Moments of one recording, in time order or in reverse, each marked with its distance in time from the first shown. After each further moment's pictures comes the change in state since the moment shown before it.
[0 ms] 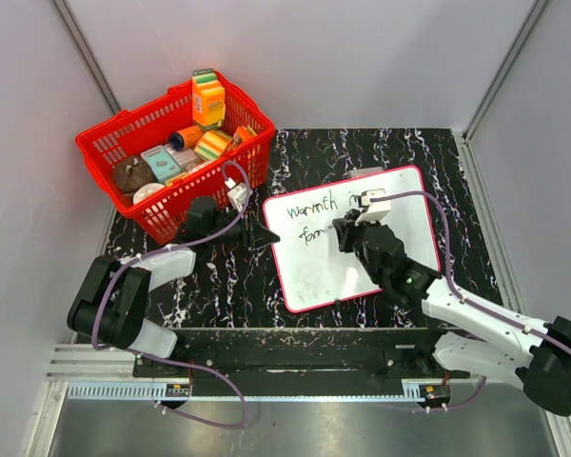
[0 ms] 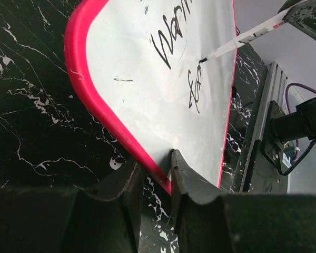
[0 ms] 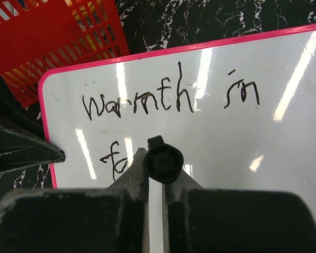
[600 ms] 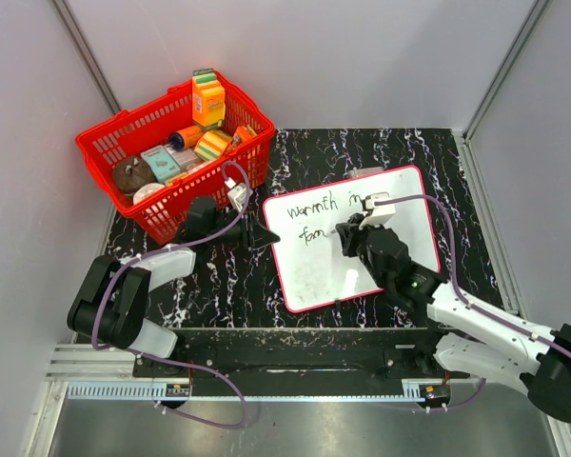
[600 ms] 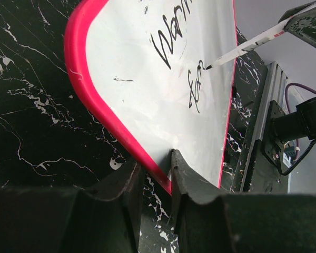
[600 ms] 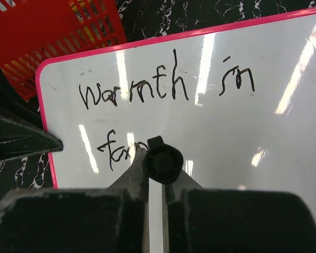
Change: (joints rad) left arm 0.000 0.000 0.000 0.000 0.000 0.002; right arm -0.003 -0.053 -0.027 -0.049 -0.013 0.021
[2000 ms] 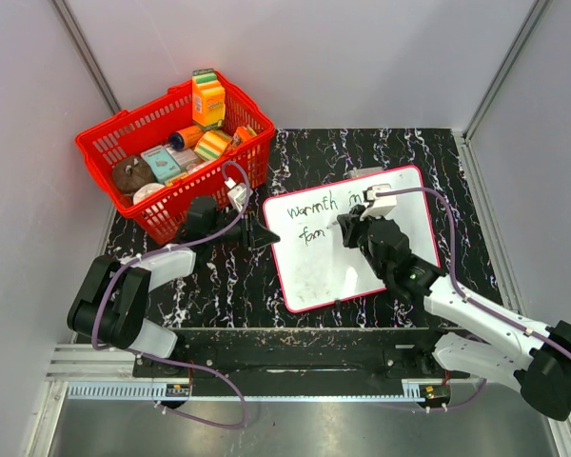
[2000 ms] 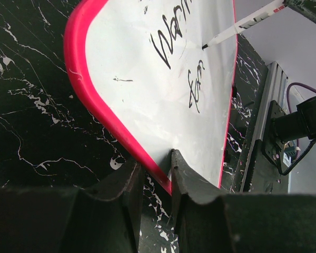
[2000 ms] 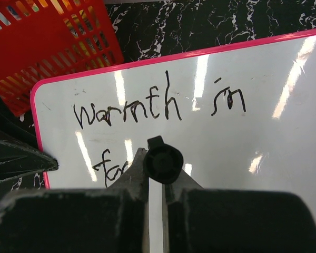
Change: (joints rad) left arm 0.000 0.000 0.000 0.000 0.000 0.001; right arm -0.059 0.040 0.041 0.020 -0.034 -0.022
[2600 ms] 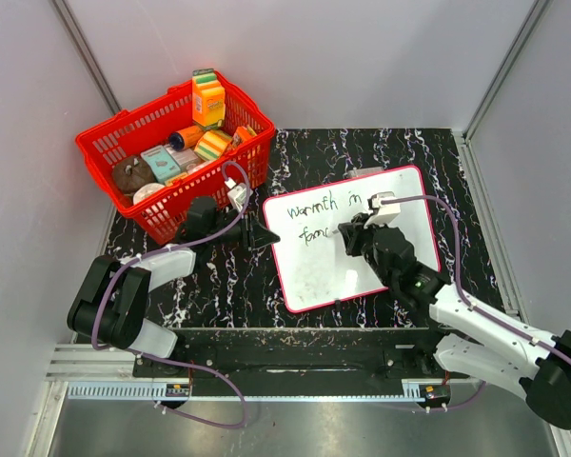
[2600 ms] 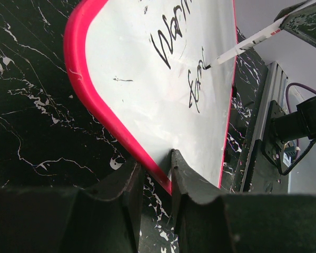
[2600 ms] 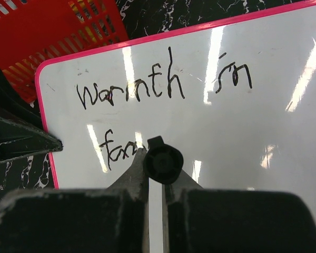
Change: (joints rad) left arm 0.000 0.000 0.000 0.000 0.000 0.000; right arm 0.000 -0.069 -0.067 -0.014 -0.045 0.041
